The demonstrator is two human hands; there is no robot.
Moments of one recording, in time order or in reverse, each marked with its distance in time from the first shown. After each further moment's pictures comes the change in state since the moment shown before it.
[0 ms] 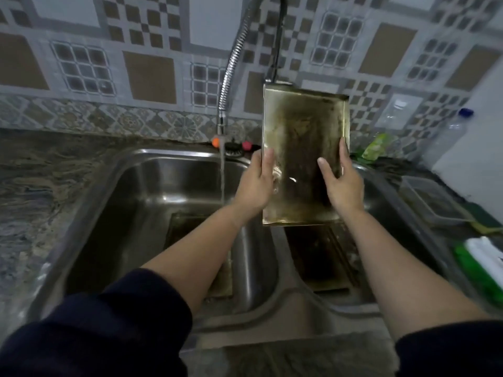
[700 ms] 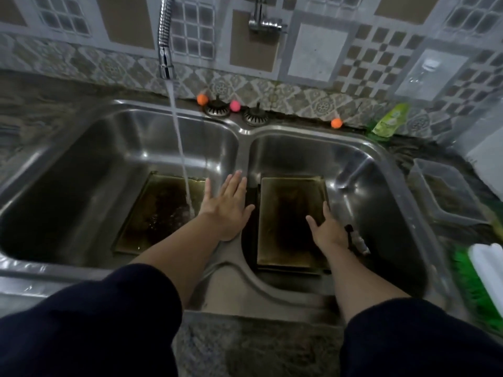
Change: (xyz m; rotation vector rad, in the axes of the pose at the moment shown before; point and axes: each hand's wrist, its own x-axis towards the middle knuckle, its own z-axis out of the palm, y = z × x) left_hand -0.040 -0.097 0.082 1.262 -0.381 -0.160; right_hand -0.021 0.199 0.002 -0.553 -0.499 0.303
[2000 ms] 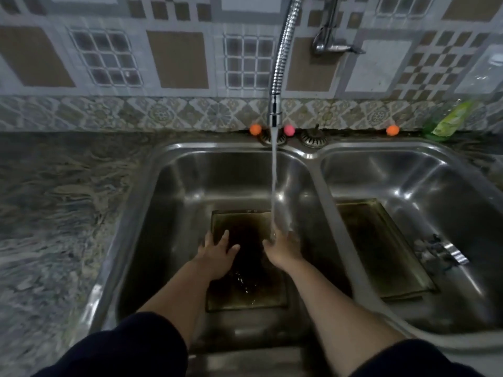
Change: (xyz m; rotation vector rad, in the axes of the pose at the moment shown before) left_hand -0.008 -0.231 0.034 -0.421 -0.454 -0.237; right_hand -0.067 -0.262 0.132 0.238 -0.284 -0.066
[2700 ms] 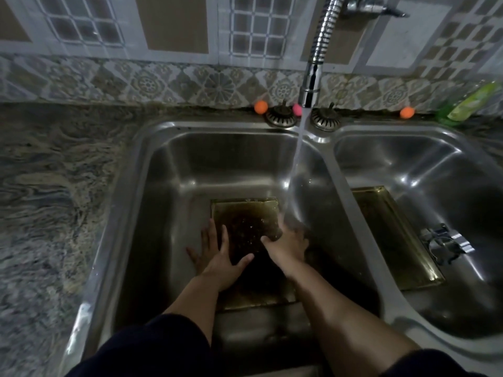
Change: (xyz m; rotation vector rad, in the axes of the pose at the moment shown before) left_hand 0.039 -0.030 0.043 0.056 0.054 0.099; right_hand 0.003 -0.018 0.024 0.058 0.144 0.213
